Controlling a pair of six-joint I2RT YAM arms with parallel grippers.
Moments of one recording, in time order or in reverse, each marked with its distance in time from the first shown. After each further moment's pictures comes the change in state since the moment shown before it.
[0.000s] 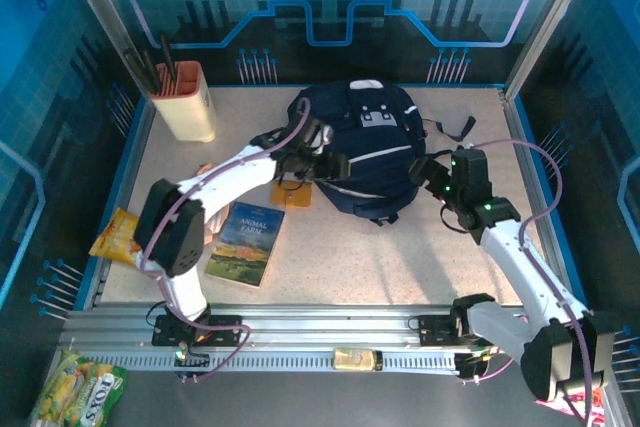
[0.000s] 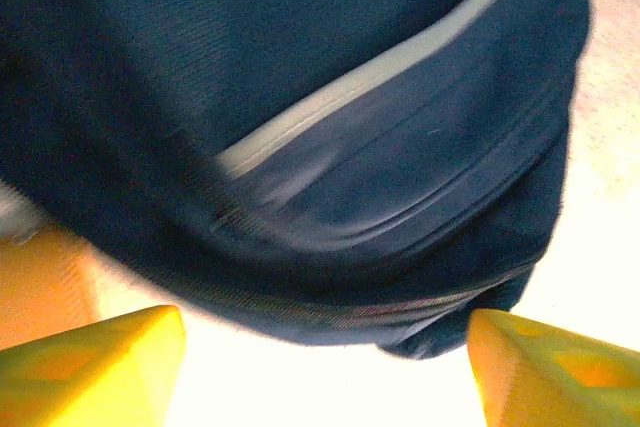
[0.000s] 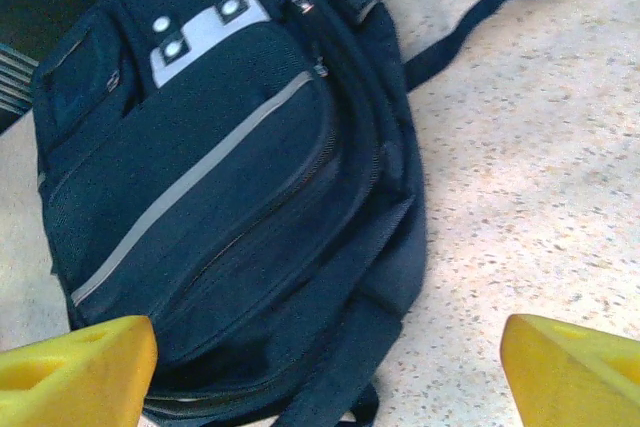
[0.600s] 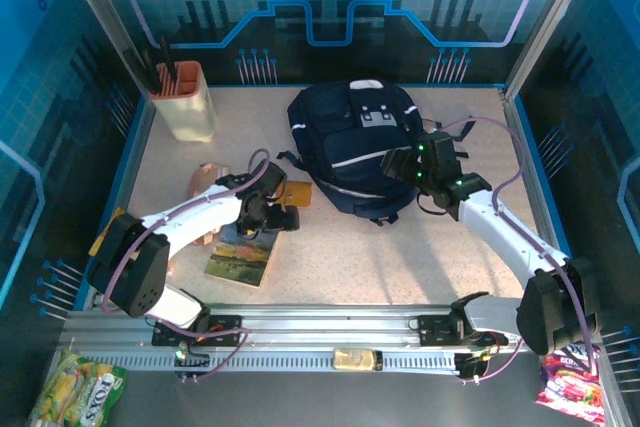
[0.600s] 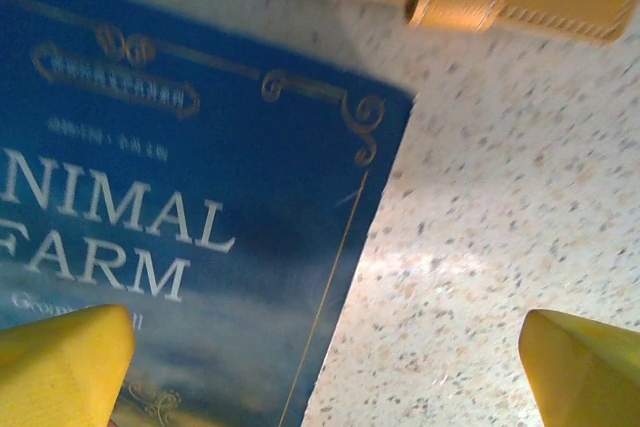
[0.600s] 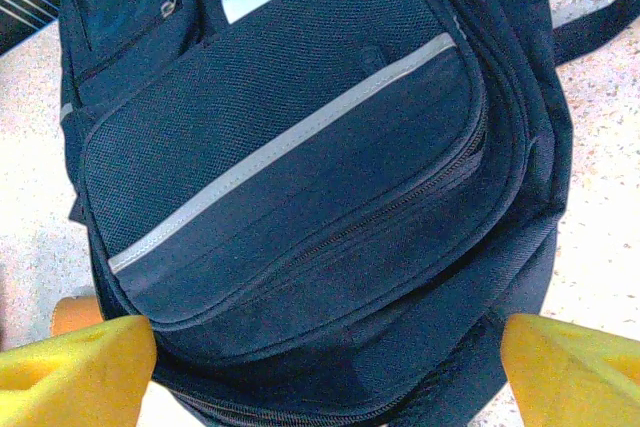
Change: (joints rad) left arm 0.047 -0.269 -0.472 -0.187 -0.180 -0.104; right arm 0.138 0.228 0.127 0.047 0.013 -0.022
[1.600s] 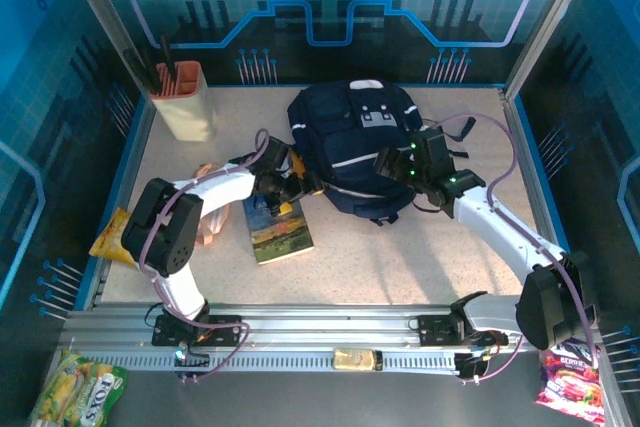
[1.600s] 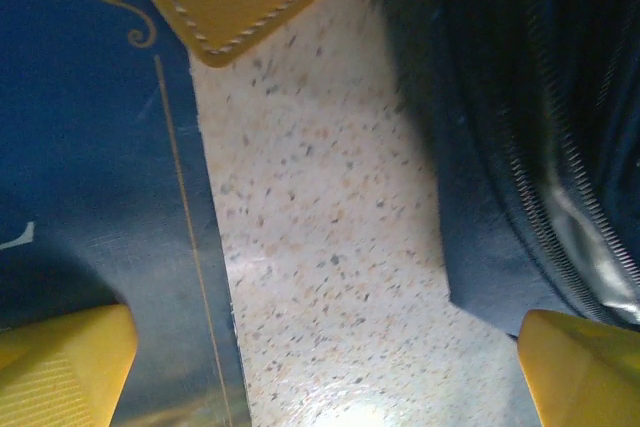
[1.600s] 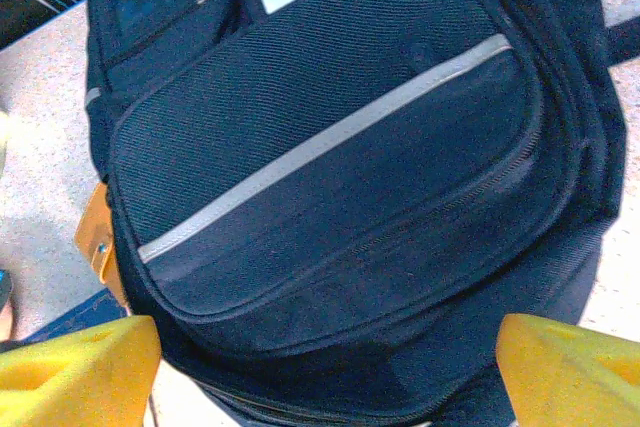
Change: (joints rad) left arm 0.107 0.268 0.164 0.347 0.343 -0.215; right arm 0.059 0.033 0.045 -0.002 0.007 -0.003
